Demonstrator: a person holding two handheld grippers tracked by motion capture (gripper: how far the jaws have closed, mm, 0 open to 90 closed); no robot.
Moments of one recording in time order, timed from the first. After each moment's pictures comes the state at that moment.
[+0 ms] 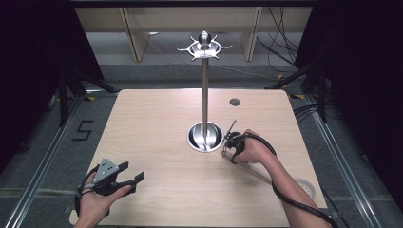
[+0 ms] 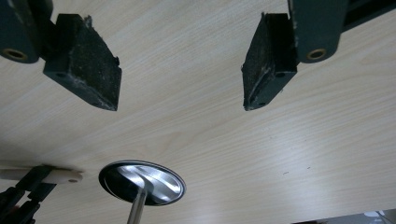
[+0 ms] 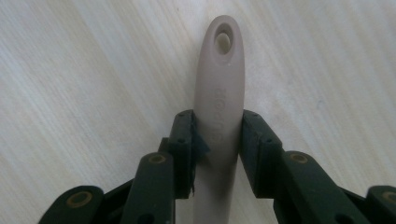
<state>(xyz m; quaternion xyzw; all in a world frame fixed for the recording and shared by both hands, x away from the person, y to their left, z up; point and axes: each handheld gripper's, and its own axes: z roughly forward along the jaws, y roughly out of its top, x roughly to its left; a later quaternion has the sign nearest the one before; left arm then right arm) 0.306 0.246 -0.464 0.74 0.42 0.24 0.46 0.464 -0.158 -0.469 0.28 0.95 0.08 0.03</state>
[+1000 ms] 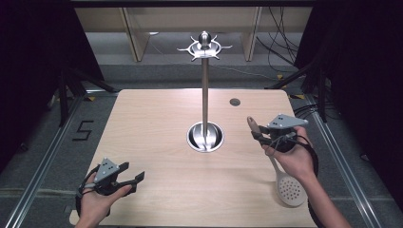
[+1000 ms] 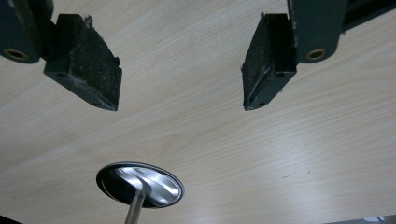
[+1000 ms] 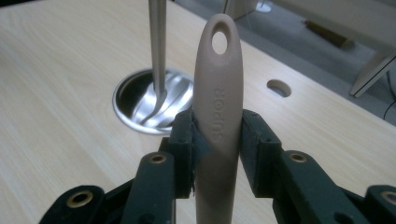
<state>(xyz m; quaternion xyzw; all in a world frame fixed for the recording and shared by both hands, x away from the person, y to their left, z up) 0.308 0.245 -0.466 0.74 0.42 0.23 0.46 0.390 -0.247 -0.371 0.34 0.81 0.40 0.25</state>
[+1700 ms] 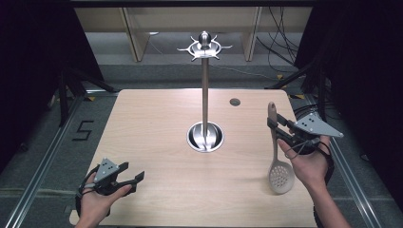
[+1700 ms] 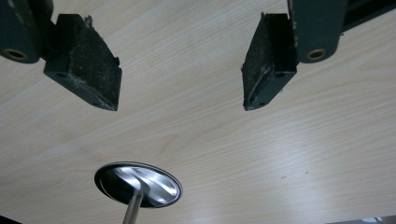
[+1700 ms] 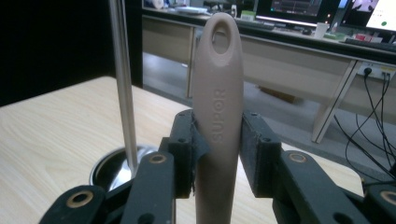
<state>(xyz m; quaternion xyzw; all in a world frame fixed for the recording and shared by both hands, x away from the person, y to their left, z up) 0.309 0.246 -0.466 0.75 0.42 0.23 0.46 0.364 -0.274 -0.350 0.37 0.69 0.52 0.35</state>
